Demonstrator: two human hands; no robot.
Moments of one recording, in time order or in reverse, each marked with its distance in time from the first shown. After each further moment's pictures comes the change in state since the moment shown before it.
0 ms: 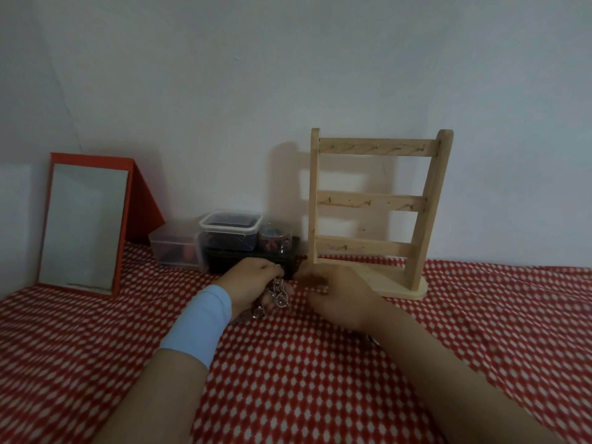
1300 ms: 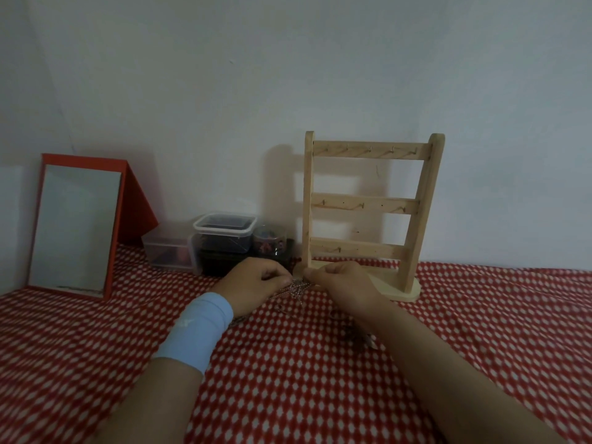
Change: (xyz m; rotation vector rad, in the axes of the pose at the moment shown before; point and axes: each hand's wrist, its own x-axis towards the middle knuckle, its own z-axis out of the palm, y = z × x) left_hand -0.011 0.008 0.006 0.509 -0.010 0.357; right_hand -0.002 -0.002 -0.009 0.625 0.133 0.382
